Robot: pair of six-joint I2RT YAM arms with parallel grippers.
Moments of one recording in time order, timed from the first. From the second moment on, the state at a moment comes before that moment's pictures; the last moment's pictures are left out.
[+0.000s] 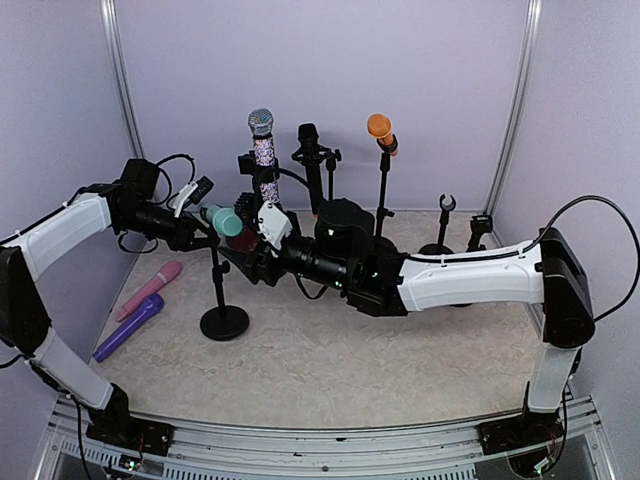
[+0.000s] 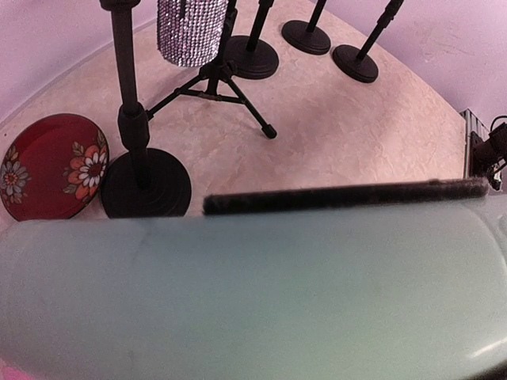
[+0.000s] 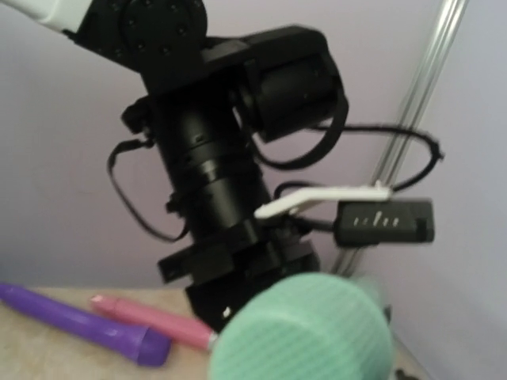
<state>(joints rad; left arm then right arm) -0.15 1.50 1.30 -0.72 0.74 0.44 1.15 1.90 1.44 0.56 -0.03 -0.33</state>
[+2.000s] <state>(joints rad) -0.21 1.29 1.03 -0.51 0.43 0.44 1.13 2.08 1.85 -0.09 -0.01 0.23</state>
